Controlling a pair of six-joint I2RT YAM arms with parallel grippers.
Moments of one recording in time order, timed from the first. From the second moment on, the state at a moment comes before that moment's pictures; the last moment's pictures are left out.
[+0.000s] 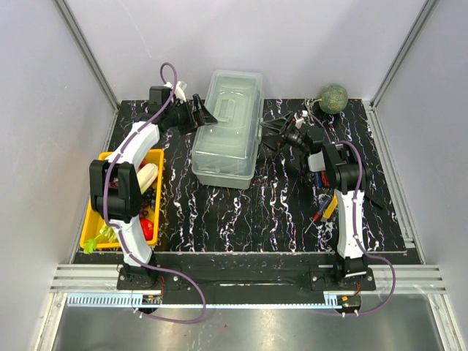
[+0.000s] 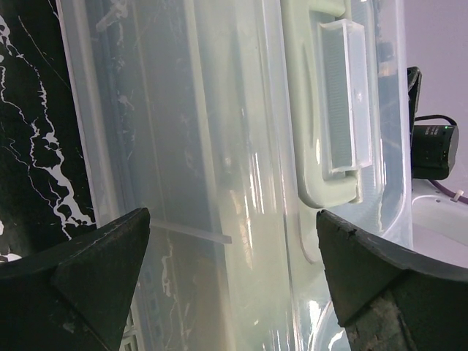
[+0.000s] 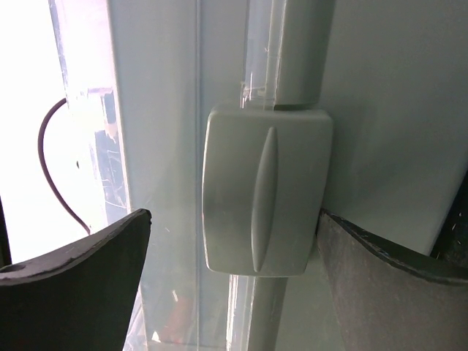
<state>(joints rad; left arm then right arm) -0.14 1.87 1.57 -0.31 0.60 -0.48 0.17 2.38 1.28 1.27 -0.84 1.64</state>
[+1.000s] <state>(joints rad) -0.12 1.90 1.58 -0.32 0.67 -0.49 0.18 2.31 1.25 1.10 -0.82 1.45</state>
